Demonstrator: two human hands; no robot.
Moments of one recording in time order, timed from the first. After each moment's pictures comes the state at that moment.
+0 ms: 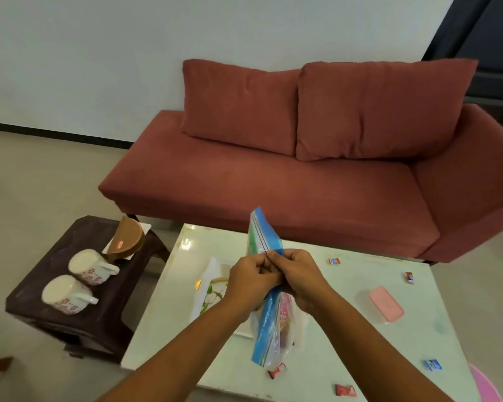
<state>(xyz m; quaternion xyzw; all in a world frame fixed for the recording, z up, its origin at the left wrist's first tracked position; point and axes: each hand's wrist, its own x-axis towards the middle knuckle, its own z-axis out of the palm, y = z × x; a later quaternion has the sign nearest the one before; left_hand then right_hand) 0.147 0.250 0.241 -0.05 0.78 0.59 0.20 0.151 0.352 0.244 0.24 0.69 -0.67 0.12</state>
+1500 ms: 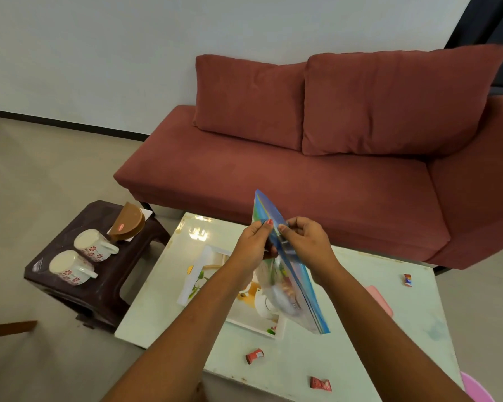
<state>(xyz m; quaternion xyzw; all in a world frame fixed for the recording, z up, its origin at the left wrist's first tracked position) 0.140 0.350 0.243 -0.07 0.67 0.72 0.18 0.152 0.463 0.249 0.12 0.76 -0.63 0.04</state>
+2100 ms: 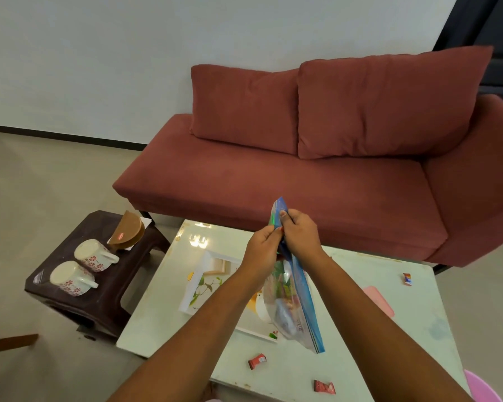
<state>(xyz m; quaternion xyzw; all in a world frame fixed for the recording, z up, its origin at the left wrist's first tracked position) 0.148 0.369 0.247 -0.03 0.72 0.68 0.14 0.130 0.457 0.249 0.12 0.83 -0.55 -0.04</state>
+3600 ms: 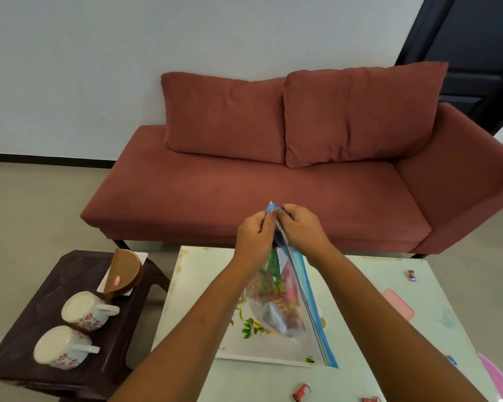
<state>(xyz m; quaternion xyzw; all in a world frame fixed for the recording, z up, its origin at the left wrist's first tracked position) 0.021 0.231 0.252 0.13 0.76 0.63 0.06 0.042 0.334 0.282 0.12 0.89 -0.43 -0.07</state>
